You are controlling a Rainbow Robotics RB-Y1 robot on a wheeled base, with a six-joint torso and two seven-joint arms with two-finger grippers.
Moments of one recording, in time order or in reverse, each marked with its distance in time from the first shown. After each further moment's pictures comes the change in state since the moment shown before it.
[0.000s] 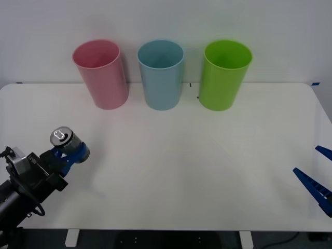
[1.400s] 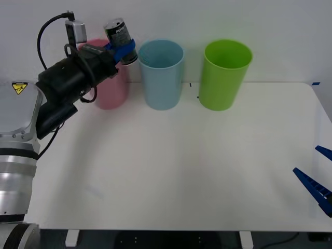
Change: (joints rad) right arm 0.000 0.000 0.000 0.000 0.000 0.000 0.000; left arm -0.751 -0.002 -0.146 0.206 -0.534 0.285 0.731
